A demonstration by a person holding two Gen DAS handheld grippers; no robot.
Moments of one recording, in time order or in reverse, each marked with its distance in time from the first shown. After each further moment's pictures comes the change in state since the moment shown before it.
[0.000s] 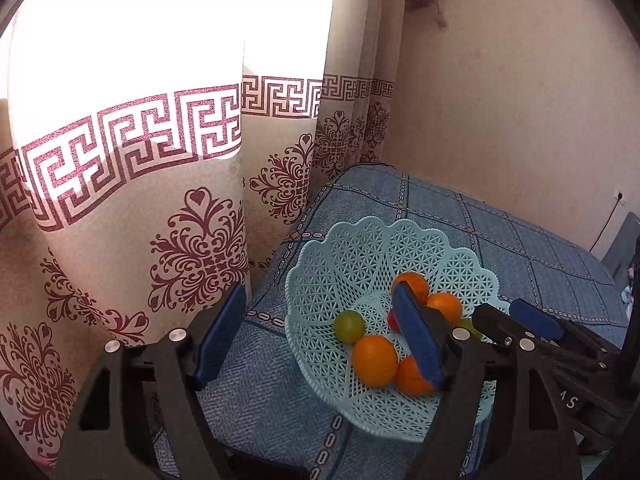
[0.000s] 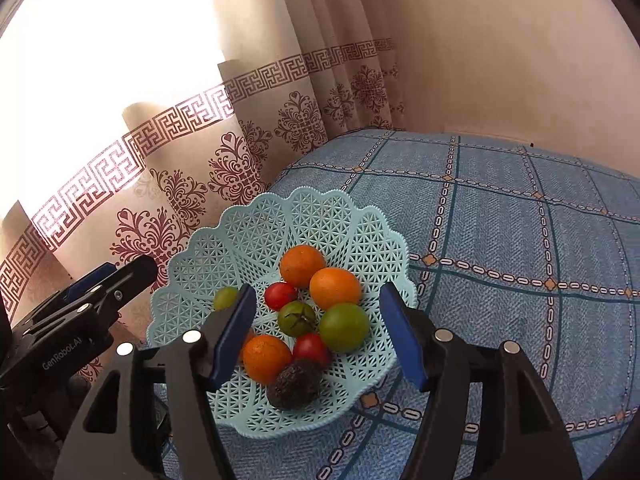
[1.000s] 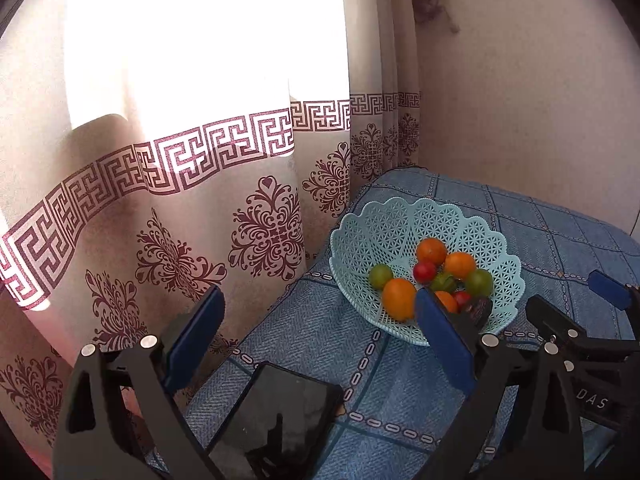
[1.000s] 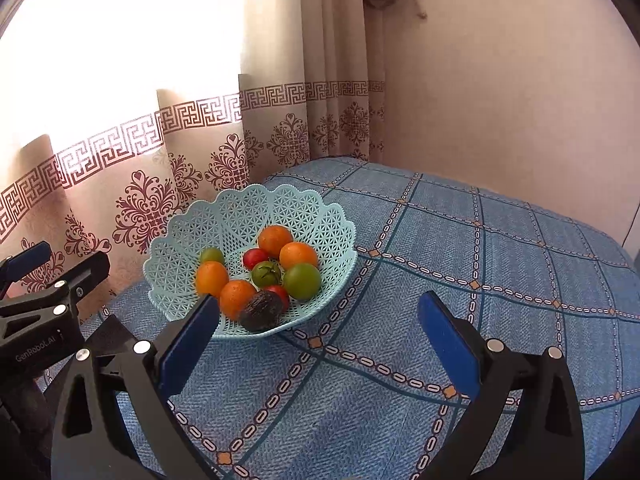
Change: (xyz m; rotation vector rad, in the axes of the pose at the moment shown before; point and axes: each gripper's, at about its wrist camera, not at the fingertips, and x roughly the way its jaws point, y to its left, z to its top) left arm -0.075 -0.019 -0.049 0.061 -0.085 0.223; right arm -0.073 0.004 -0.045 -0.177 -0.119 -0.125
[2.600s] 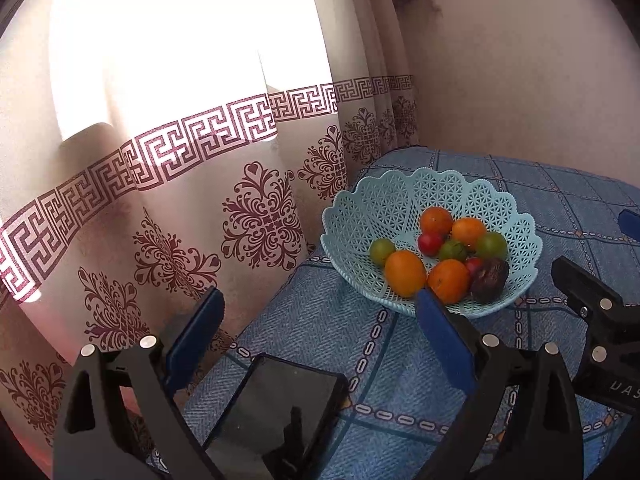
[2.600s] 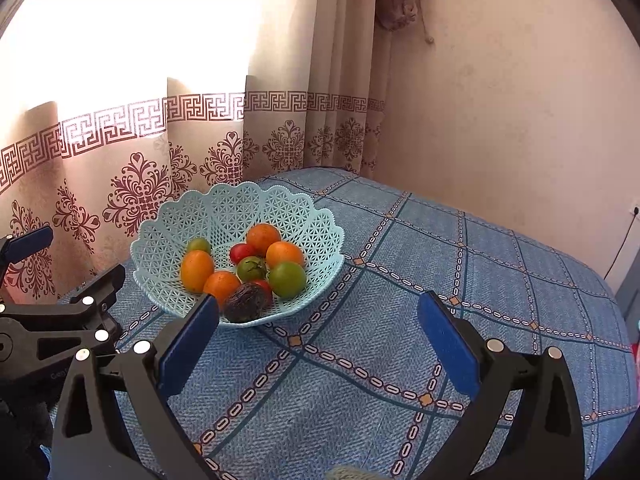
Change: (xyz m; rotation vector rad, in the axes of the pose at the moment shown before) left arm 0.011 -0.018 -0.021 0.110 -0.007 0.053; right arm -0.005 0.009 -0.009 -0.109 -0.042 -0.062
